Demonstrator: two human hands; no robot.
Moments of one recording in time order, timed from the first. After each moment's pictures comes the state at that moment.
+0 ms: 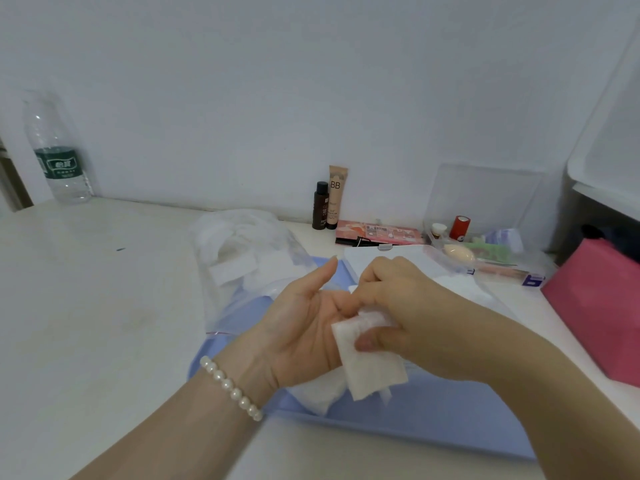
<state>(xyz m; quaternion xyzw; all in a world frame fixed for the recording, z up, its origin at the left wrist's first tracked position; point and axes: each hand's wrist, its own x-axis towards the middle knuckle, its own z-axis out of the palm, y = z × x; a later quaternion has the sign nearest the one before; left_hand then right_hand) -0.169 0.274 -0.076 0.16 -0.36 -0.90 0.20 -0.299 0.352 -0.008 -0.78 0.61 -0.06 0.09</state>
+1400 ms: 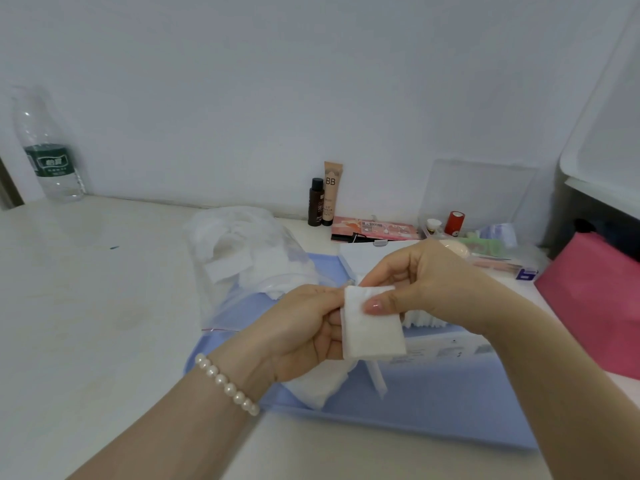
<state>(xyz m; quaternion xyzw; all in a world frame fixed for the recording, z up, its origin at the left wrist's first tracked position) -0.179 0.292 -0.062 0.32 -0.48 -0.78 0.25 -0.331 0.335 -0.011 -0.64 0.58 -0.33 0.37</state>
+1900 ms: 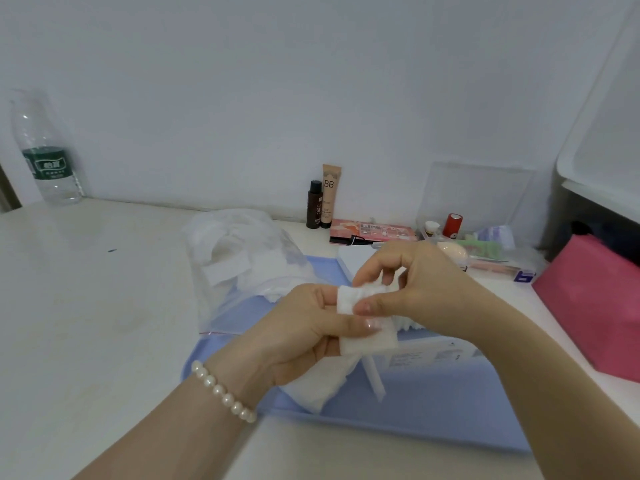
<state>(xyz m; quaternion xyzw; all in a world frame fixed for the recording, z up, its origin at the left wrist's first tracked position) -0.173 0.292 -0.065 0.26 -0.55 -0.76 0.25 -0.328 0.330 -0.018 -0.69 0.63 -0.30 0.20</state>
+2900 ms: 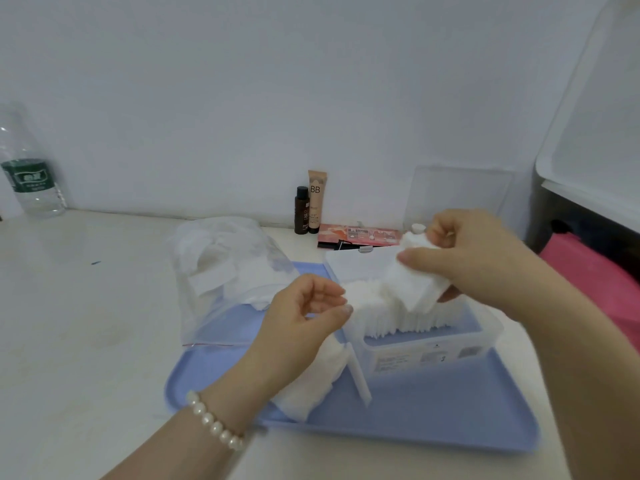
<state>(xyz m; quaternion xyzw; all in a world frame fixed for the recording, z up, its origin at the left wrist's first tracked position) -0.184 0.289 -0.083 0.32 -0.66 -0.52 0.44 -0.358 0.349 0.015 -0.57 0.69 -0.42 0.16</state>
